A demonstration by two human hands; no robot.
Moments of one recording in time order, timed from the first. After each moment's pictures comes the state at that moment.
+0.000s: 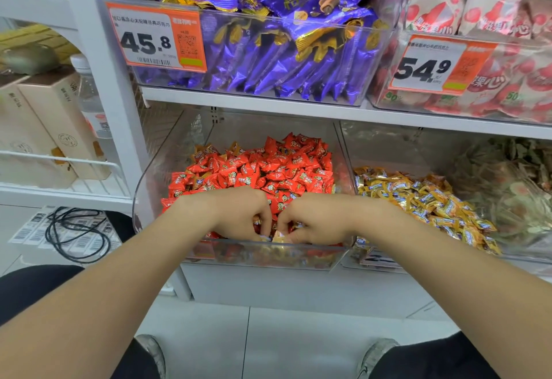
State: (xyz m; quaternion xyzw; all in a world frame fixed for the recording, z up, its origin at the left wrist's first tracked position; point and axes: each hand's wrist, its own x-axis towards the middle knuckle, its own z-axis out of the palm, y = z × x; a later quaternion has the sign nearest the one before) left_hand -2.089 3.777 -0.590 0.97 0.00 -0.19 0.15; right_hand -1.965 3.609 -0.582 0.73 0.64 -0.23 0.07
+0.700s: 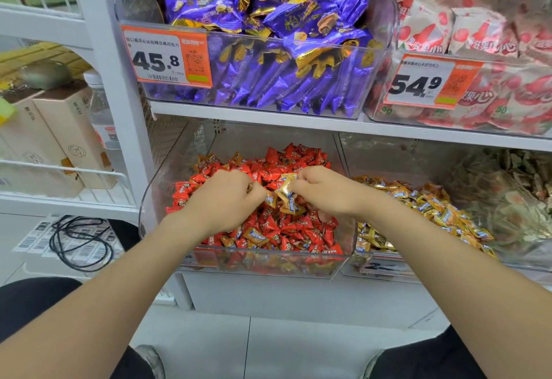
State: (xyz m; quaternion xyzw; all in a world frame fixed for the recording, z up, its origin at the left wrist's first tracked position) left_hand -2.107 3.776 -0.578 0.95 0.17 0.12 0.23; right_hand -1.963 3.611 -0.545 0.83 0.43 -0.25 -0.26
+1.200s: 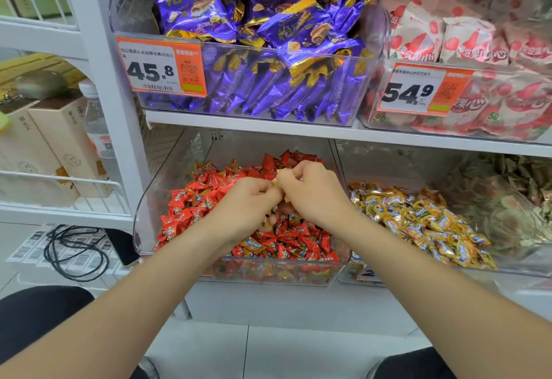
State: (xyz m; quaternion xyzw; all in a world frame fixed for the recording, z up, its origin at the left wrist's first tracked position) left_hand -2.093 3.737 -0.573 0.77 0.18 0.11 0.61; right_hand -1.993 3.623 -0.544 0.86 0.33 -0.09 -0.38
